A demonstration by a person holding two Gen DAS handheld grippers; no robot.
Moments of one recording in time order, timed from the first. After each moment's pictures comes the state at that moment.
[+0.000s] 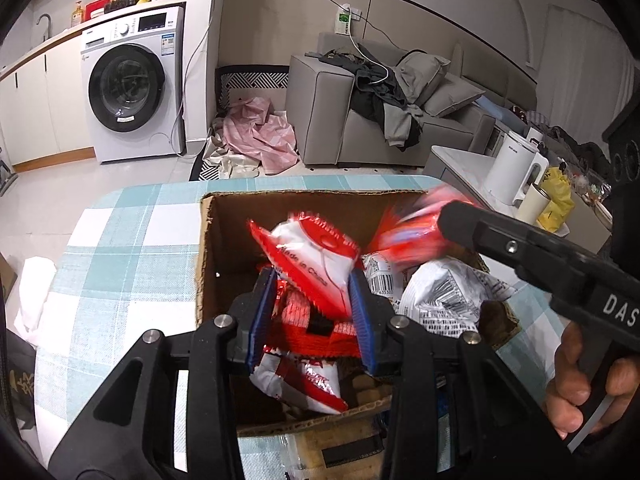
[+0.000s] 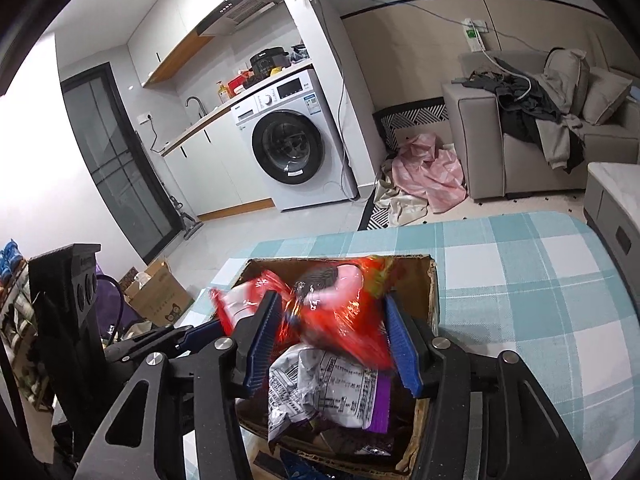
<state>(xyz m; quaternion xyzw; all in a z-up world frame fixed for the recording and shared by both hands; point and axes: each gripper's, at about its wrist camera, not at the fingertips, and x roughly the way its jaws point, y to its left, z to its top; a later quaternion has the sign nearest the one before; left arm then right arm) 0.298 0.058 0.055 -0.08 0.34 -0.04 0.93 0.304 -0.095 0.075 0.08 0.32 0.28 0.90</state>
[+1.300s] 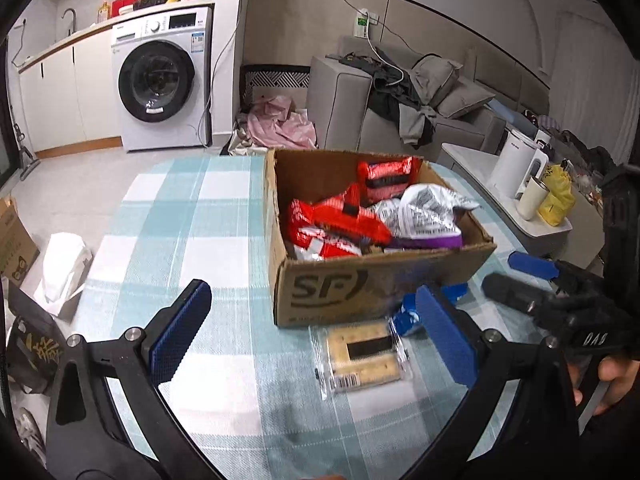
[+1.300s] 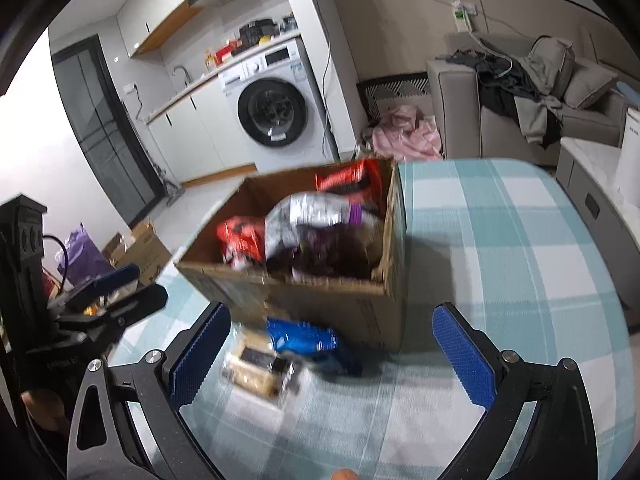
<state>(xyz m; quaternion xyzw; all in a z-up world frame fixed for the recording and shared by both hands) 0.167 0.073 0.074 -0.08 0.34 -0.01 0.94 0.223 -0.127 0.043 0.04 0.39 0.25 0.89</state>
